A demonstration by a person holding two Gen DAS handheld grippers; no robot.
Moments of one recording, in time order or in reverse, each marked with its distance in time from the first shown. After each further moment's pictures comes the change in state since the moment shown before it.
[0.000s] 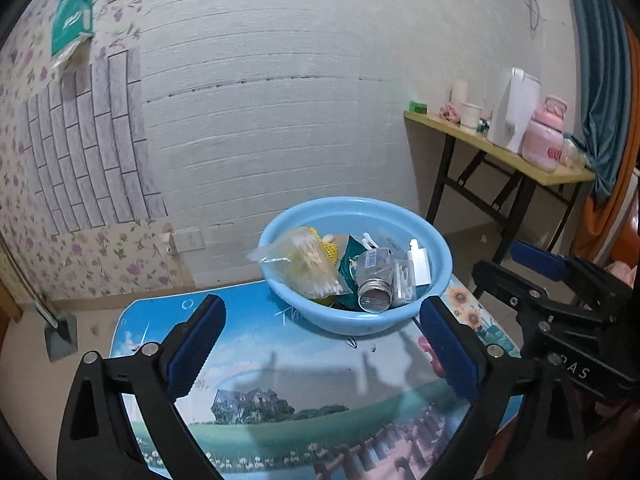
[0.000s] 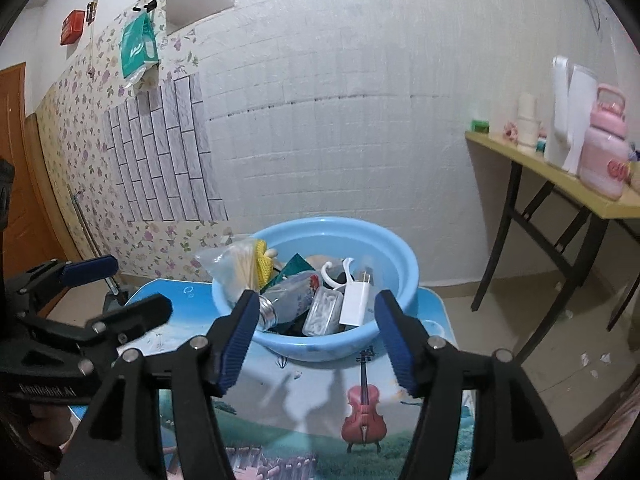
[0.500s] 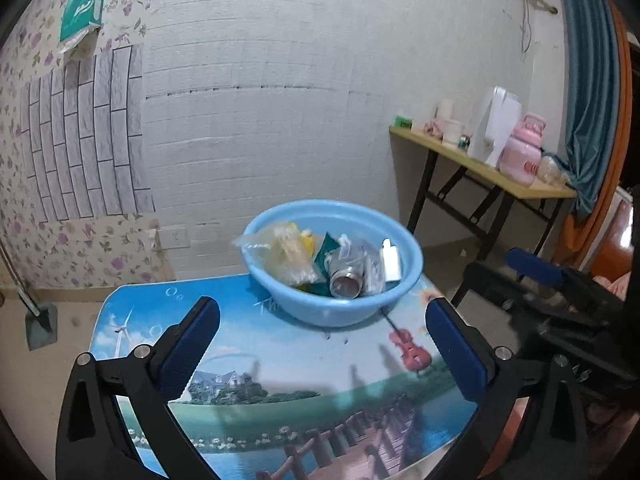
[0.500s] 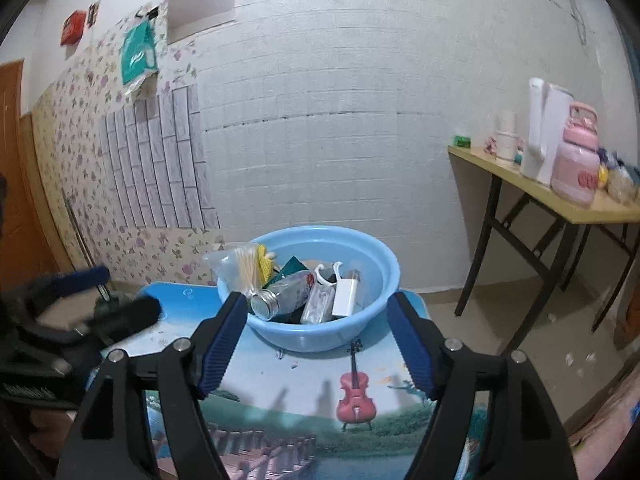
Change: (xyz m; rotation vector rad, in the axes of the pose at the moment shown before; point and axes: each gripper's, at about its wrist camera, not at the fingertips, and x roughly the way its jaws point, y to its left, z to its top) left arm -0.022 -0.006 -0.025 -0.036 -0.039 -0.054; right arm -0.040 0.014 -0.008 0.016 -0.044 -0.042
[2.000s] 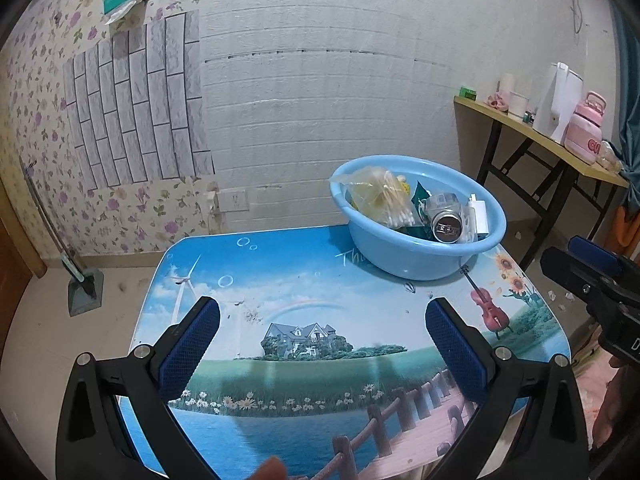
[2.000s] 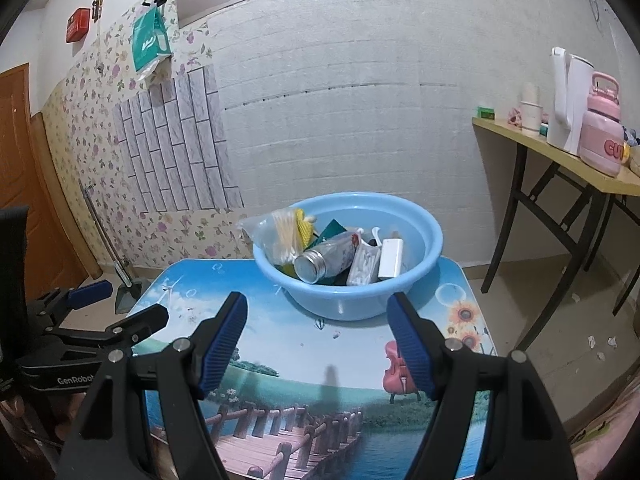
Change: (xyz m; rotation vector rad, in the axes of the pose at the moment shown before) left arm 0.011 0.050 -0.040 -0.049 0.100 0.196; right arm 0.017 0.020 -0.024 0.009 0.088 0.072
